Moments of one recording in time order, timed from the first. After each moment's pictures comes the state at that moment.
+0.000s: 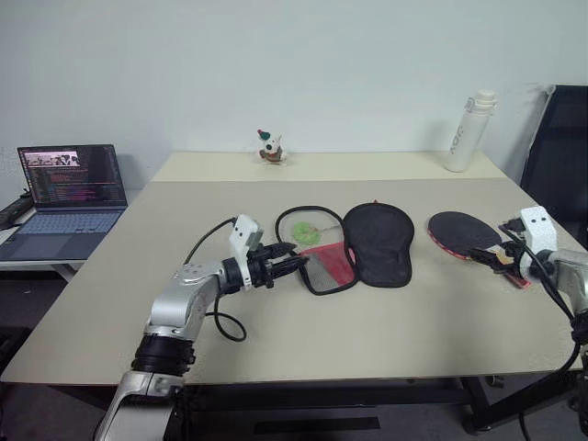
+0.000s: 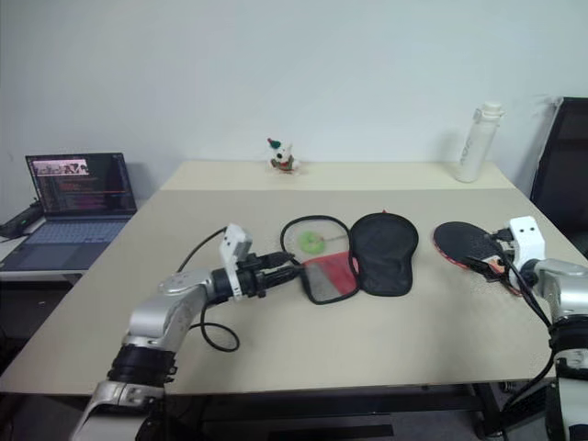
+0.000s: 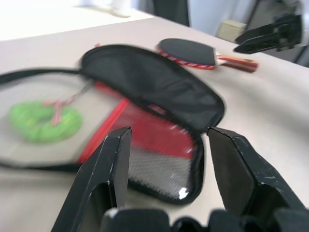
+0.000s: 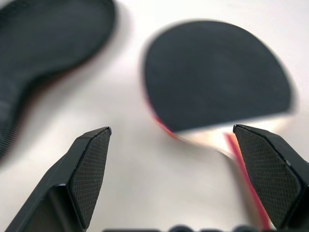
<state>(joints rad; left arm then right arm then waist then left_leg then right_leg) -0.65 0.44 0.00 0.22 -0.39 0.45 -0.95 -0.76 -0.83 -0.16 0.67 0.18 0.58 0.69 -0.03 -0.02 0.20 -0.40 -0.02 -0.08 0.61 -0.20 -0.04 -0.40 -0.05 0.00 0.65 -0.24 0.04</state>
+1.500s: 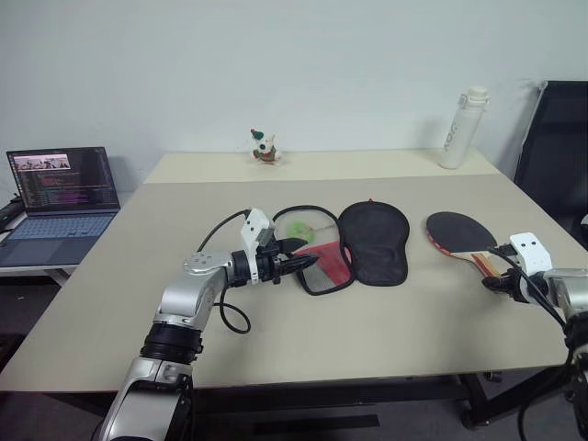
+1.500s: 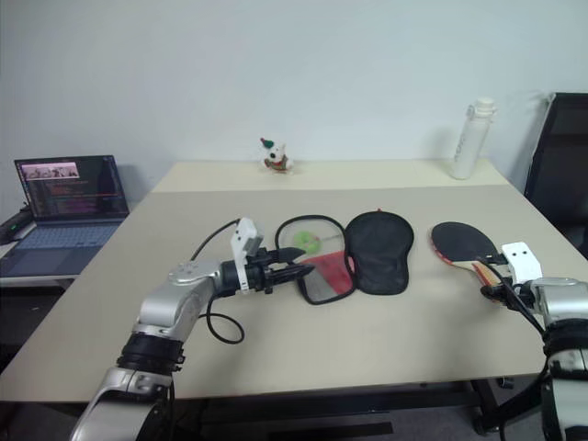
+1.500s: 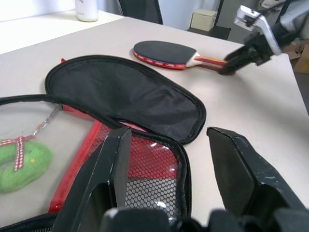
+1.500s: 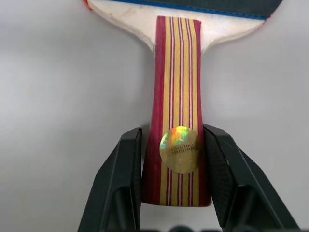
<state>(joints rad) -0.71 0.43 -0.04 0.26 -0.34 0.40 -1.01 -0.64 -0.82 -0.11 0.54 0.05 0.78 0.73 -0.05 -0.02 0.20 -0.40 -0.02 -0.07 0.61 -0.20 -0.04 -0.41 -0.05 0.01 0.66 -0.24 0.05</state>
